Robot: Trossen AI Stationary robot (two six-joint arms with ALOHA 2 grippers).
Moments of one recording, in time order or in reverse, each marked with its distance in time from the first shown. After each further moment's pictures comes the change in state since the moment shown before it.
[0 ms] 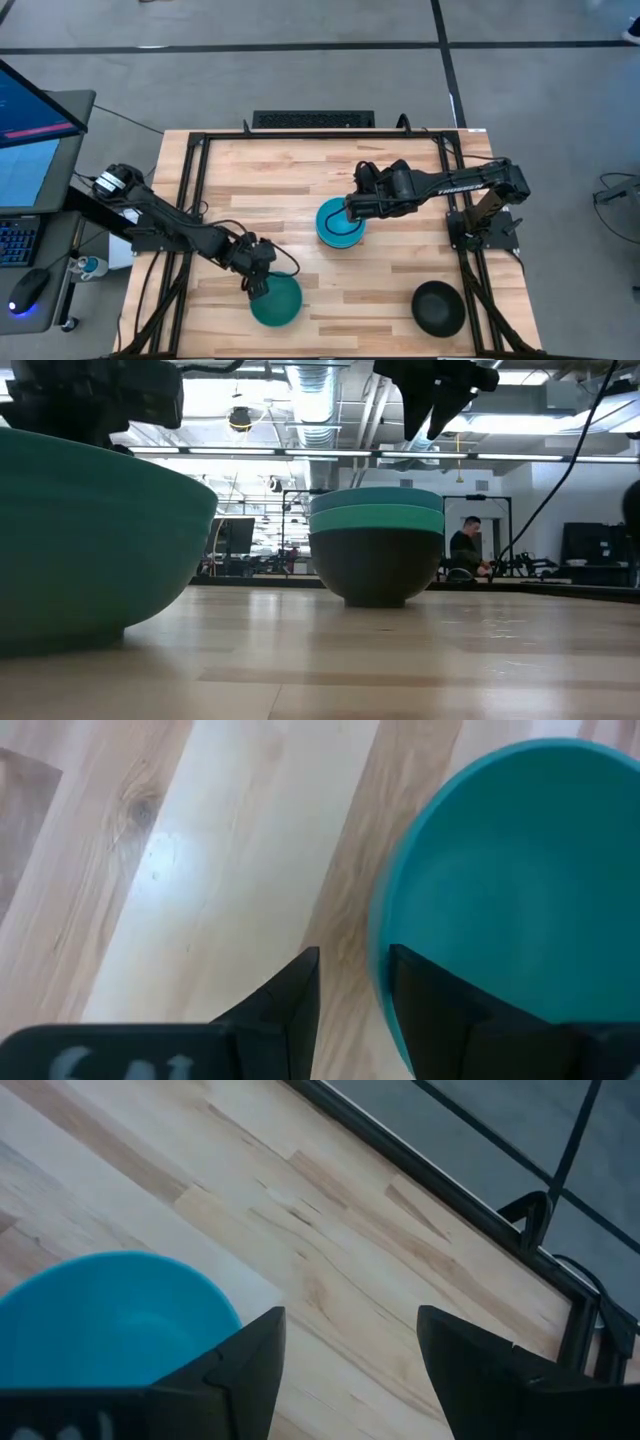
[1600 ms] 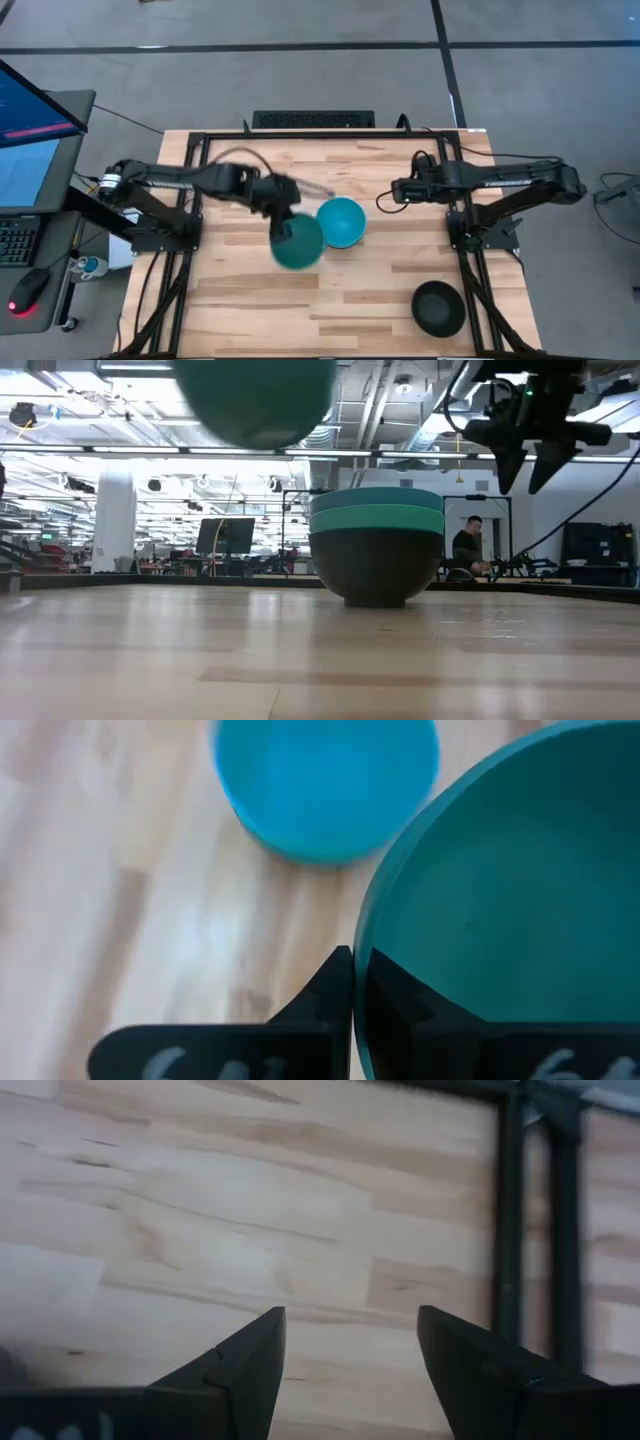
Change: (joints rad) left arm 0.452 0.033 0.538 -0.371 0.082 0.551; right arm -0.176 -0.493 -0.641 0.092 -0.139 0.341
